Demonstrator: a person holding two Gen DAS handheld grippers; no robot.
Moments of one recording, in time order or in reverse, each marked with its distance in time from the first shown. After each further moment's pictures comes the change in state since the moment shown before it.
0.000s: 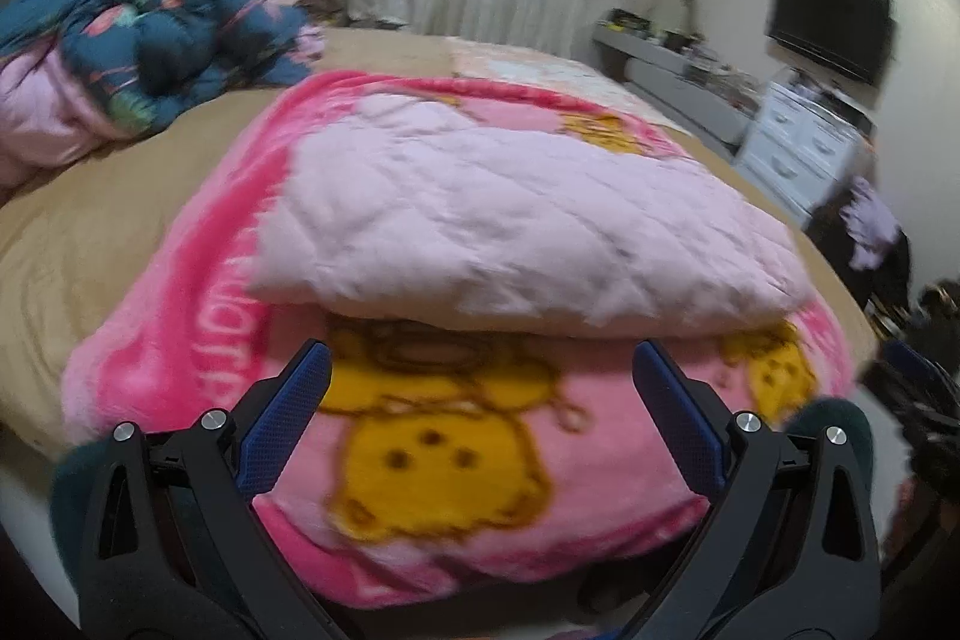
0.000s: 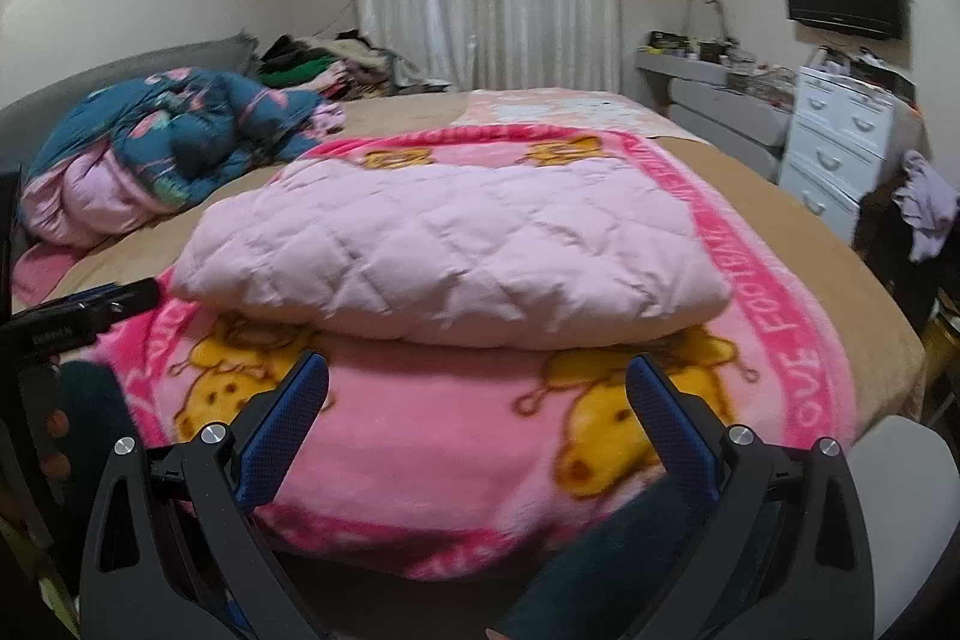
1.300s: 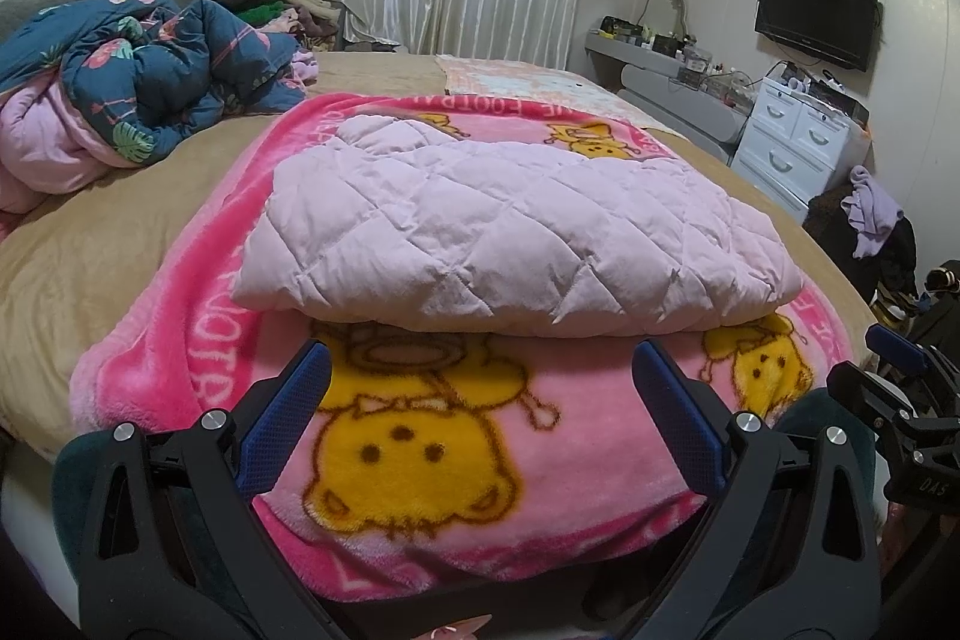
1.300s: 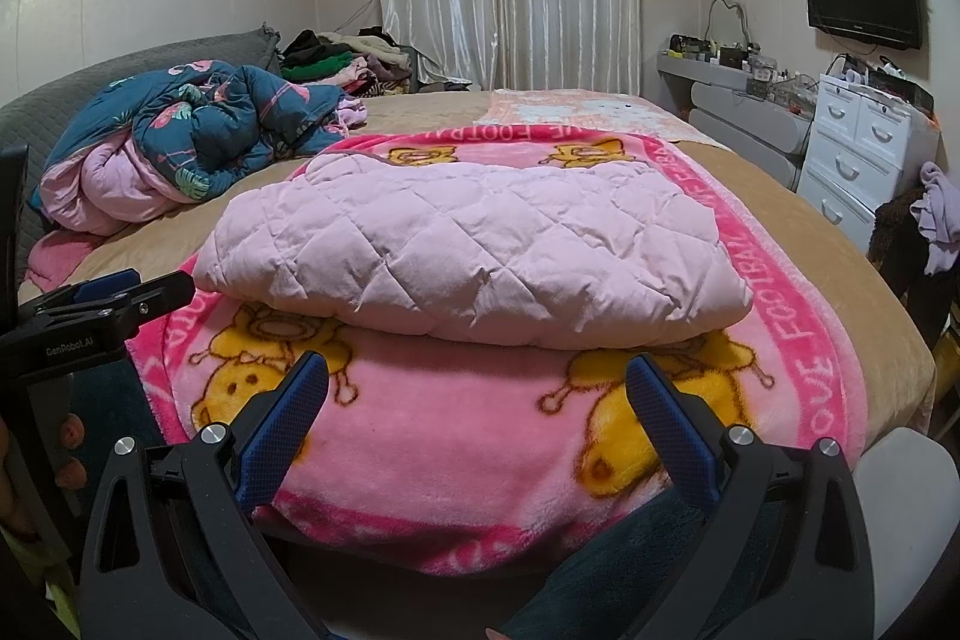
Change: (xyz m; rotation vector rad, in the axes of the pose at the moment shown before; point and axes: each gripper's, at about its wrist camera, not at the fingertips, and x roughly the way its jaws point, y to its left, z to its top) left arm -0.020 -0.049 -0.016 0.069 -0.047 -0.004; right arm -0.001 0.035 -0.003 -0.068 0.029 0.093
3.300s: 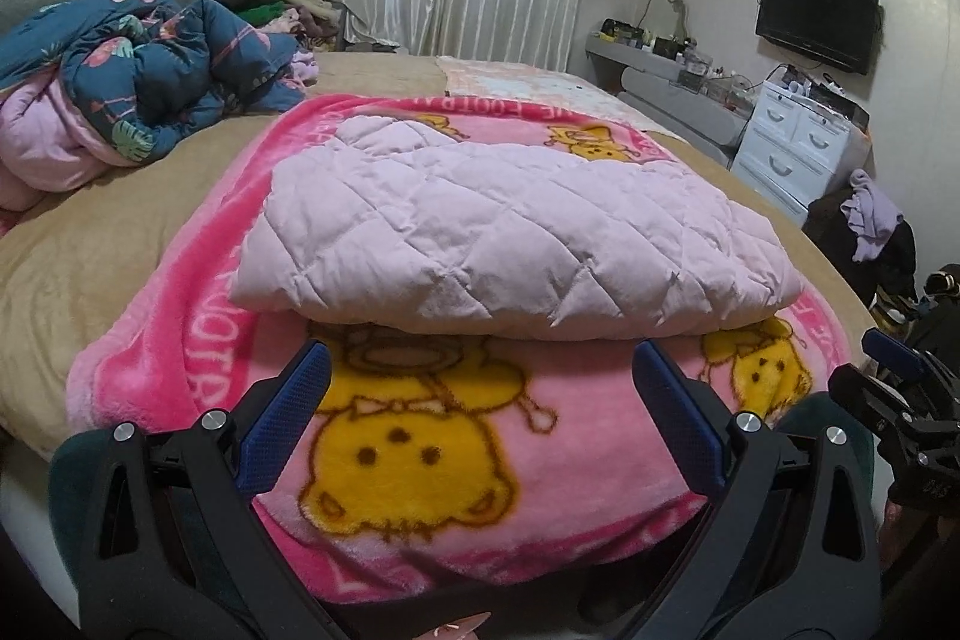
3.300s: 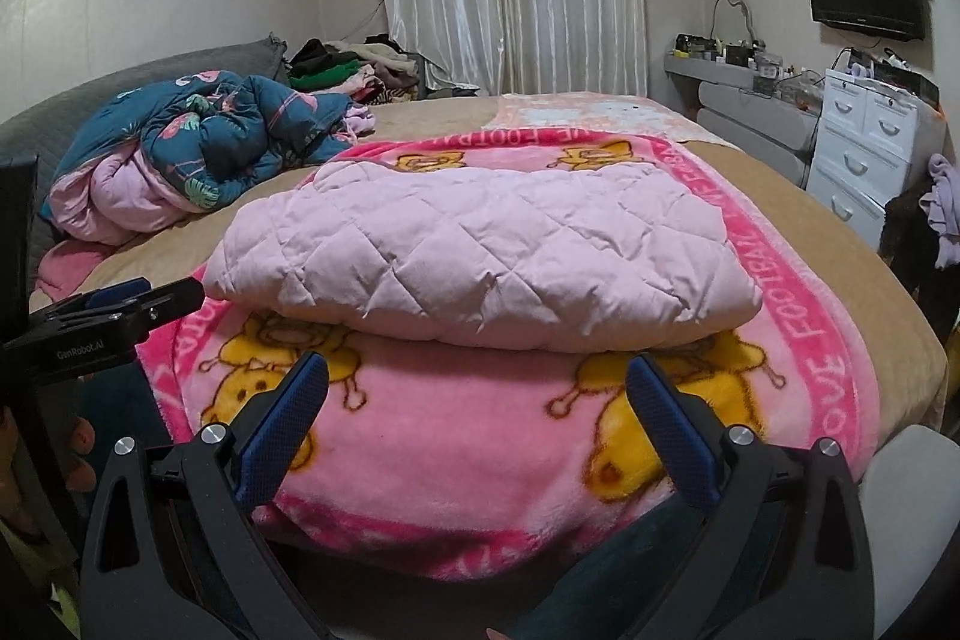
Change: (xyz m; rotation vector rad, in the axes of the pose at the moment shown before) left arm 0.002 0.000 0.001 -0.004 -0.008 0.002; right arm 0.001 -0.002 0.000 0.011 -0.011 0.029
